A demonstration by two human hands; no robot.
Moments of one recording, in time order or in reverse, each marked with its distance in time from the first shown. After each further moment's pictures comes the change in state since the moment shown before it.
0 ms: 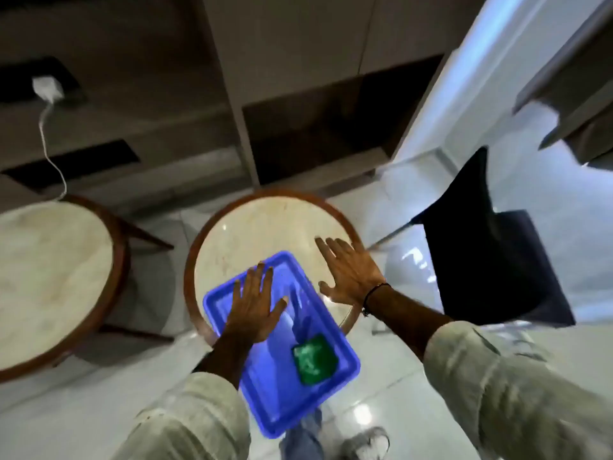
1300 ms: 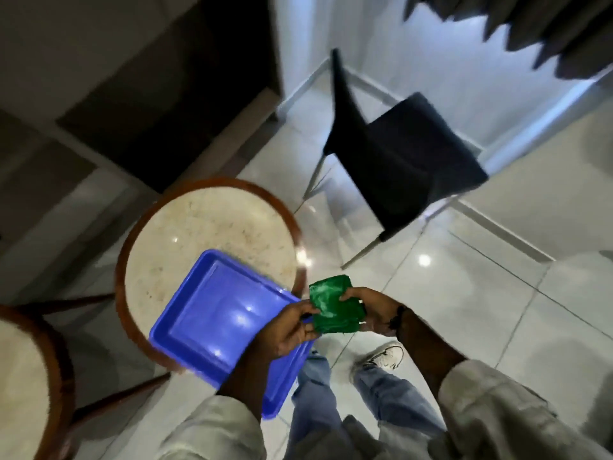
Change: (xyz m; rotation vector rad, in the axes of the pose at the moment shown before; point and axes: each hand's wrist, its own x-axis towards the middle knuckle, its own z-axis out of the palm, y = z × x) left_hand -0.014 0.167 0.075 -1.148 -0.975 -0.483; right_hand -0.188 0.062 0.140 2.190 -0.390 1.184
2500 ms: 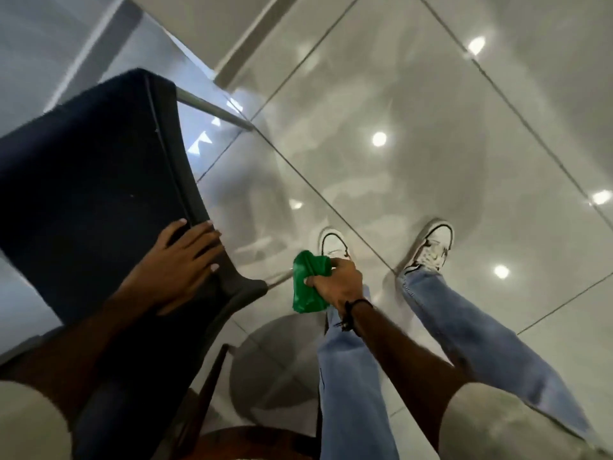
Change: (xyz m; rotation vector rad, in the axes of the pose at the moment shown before) left_hand 0.473 0.251 0.297 -2.442 0.919 -0.789; right_hand 0.273 -0.007 -0.240 1.042 0.571 -0.004
